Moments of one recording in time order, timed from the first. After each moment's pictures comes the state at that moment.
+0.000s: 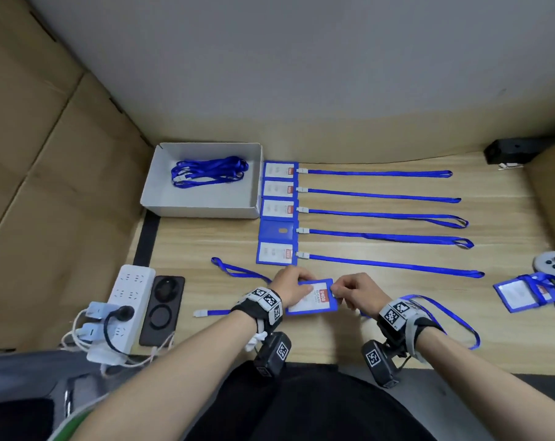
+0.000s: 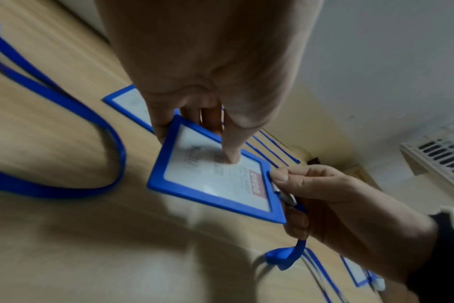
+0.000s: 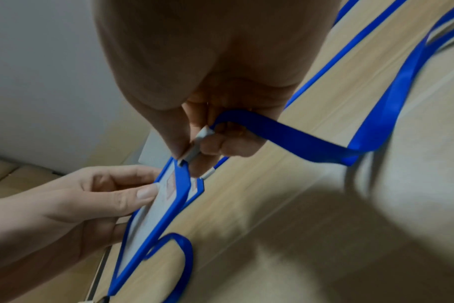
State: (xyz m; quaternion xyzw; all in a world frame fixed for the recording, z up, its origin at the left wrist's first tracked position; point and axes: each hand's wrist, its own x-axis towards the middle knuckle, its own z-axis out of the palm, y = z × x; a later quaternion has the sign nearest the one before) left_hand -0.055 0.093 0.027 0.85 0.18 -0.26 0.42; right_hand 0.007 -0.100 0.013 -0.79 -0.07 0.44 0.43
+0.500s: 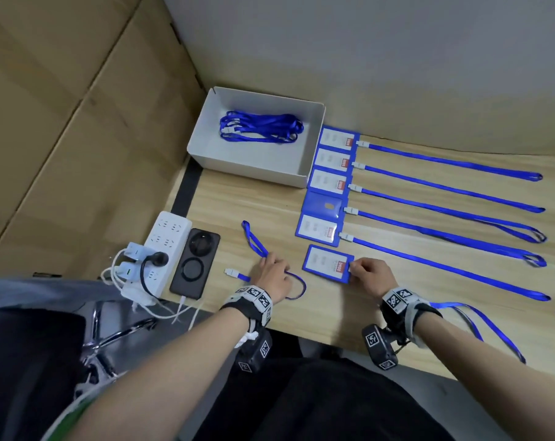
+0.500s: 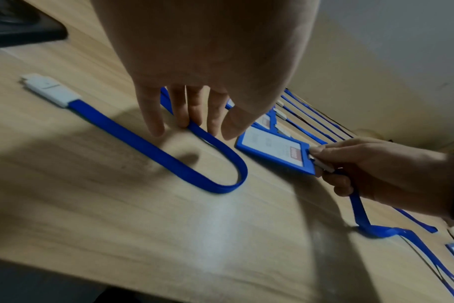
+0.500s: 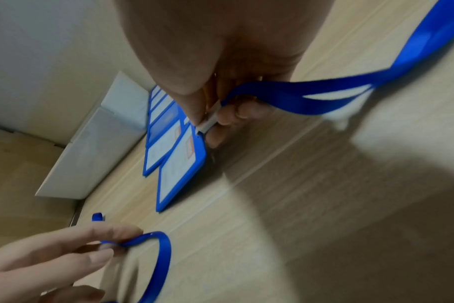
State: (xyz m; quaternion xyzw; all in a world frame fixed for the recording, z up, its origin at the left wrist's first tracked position) left_hand -0.134 0.163 -0.015 0.88 0.28 -0.28 0.27; right_hand 0.007 -0.049 -0.049 -0.85 -0.07 0.40 0.34
